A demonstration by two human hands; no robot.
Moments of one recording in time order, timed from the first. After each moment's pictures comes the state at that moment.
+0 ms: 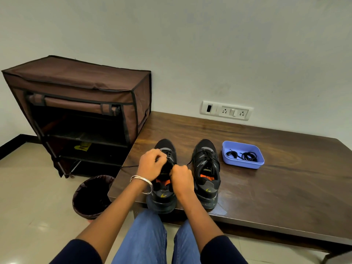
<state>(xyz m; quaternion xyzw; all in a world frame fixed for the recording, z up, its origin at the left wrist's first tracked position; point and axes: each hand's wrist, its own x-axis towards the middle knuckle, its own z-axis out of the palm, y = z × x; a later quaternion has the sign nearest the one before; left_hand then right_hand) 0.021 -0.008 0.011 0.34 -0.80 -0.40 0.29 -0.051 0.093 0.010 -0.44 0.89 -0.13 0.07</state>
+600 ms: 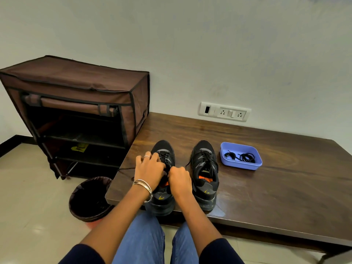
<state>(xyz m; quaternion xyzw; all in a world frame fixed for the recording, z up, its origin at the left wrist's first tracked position) 0.023 0.001 0.001 0.35 -0.93 0.02 0.10 -0.050 0.093 0.015 -0.44 0.89 -0.11 0.08</state>
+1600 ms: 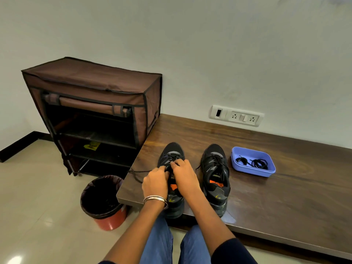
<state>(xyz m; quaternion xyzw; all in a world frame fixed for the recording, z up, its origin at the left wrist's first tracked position) 0.035 0.026 -0.012 0.52 -0.81 -0.17 0.20 -0.058 0.070 0.010 -0.58 0.81 -0.06 0.01</state>
